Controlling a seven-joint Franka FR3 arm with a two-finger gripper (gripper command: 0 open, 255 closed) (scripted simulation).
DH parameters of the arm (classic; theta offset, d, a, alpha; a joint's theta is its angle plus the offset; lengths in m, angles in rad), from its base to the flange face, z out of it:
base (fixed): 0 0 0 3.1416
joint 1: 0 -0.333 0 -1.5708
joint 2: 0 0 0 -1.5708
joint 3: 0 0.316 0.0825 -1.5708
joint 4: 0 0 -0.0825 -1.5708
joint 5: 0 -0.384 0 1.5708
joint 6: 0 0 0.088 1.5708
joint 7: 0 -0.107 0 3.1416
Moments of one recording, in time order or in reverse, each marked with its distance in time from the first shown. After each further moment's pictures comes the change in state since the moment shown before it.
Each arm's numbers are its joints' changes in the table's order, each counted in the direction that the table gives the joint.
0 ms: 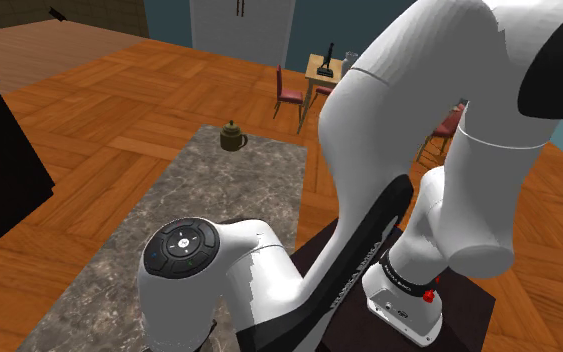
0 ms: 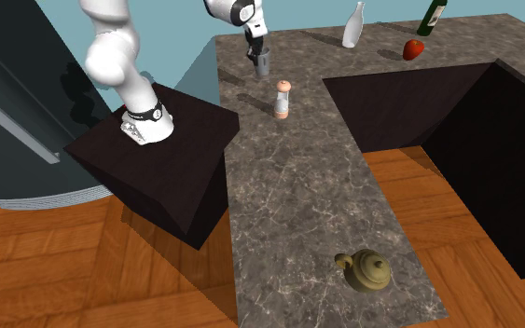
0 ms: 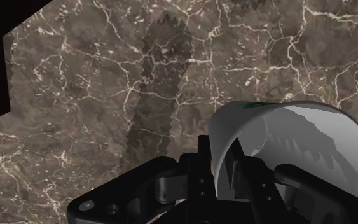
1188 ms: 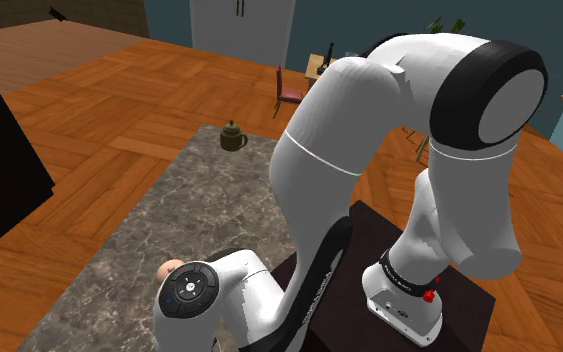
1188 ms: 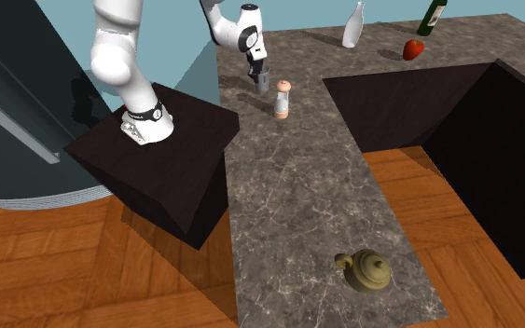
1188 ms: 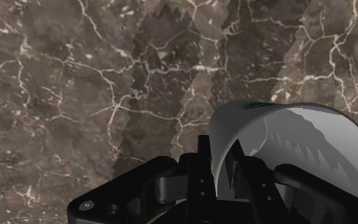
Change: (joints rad) arm -0.152 -0.233 -0.193 -0.040 0.220 -0.185 -0.155
